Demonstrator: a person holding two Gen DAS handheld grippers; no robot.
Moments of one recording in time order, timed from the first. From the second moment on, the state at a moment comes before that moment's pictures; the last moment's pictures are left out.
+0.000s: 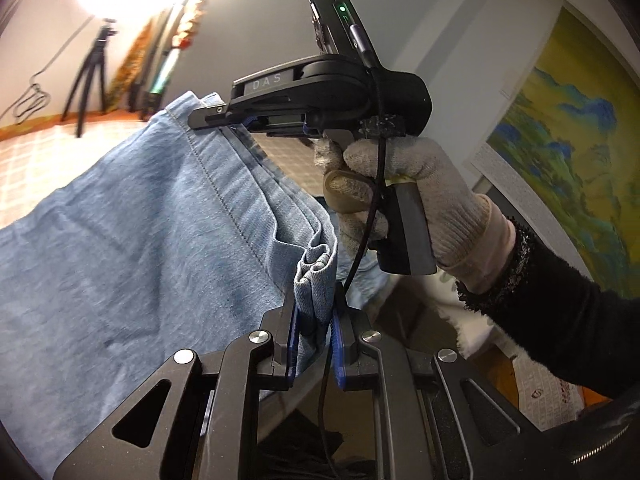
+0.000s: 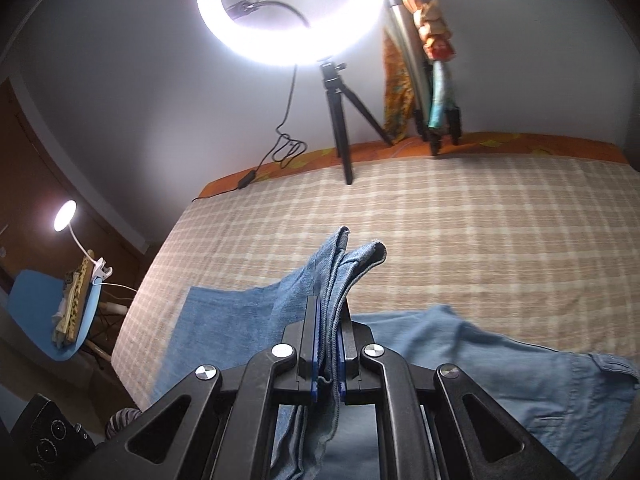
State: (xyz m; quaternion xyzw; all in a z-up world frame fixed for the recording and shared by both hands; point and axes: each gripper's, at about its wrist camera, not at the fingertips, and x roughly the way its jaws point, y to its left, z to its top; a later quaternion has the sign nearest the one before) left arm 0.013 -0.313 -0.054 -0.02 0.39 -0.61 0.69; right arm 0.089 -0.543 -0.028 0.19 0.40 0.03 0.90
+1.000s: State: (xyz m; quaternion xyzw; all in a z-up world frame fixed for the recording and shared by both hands) left arm -0.043 -0.450 -0.083 0.05 0.42 -0.68 0.60; right arm 0.001 -0.700 -0.064 0.22 0.43 -0.09 0.87
